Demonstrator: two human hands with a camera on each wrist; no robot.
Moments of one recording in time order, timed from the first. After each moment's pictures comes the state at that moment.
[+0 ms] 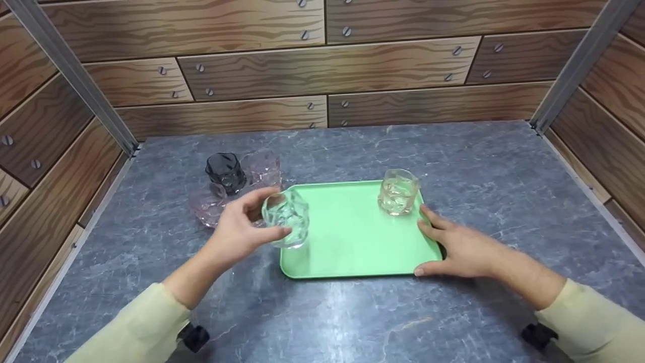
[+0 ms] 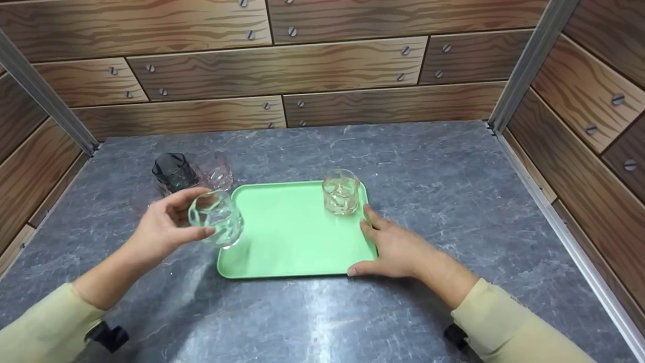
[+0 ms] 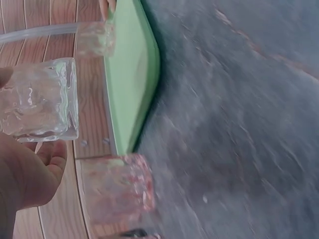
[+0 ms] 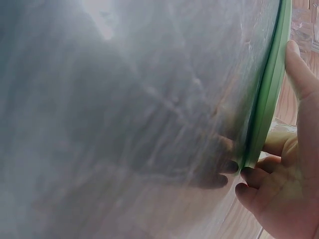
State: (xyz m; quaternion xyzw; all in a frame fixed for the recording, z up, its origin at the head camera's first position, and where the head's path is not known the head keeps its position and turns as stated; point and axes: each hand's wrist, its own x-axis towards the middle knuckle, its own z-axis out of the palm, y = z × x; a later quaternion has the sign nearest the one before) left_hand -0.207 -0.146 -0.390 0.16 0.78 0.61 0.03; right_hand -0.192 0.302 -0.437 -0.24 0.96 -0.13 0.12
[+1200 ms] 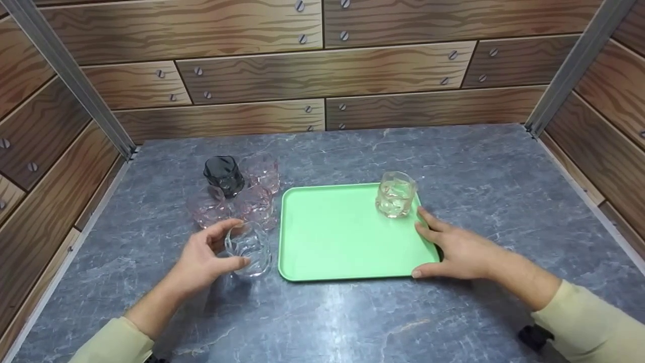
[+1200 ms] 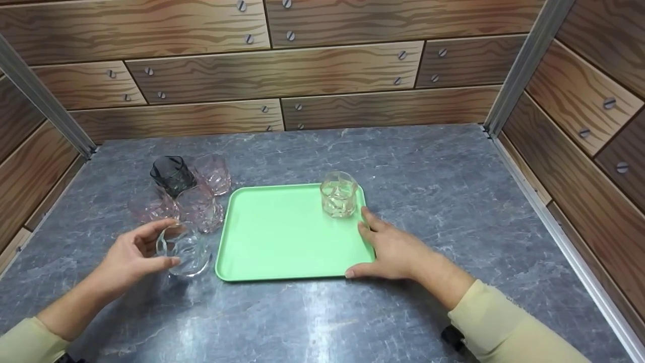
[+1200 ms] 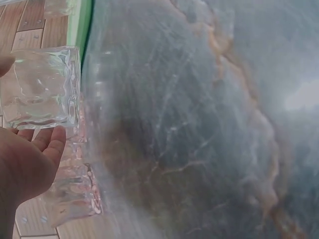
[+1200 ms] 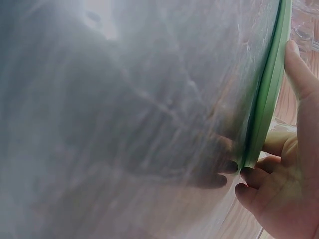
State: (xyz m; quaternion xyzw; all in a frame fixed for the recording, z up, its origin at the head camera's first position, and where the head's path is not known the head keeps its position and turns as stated) left_hand -0.186 -0.212 -0.429 0.11 0.81 0.57 0.04; right_hand -0.192 0.303 -0.435 -0.24 0.96 -0.13 0.12
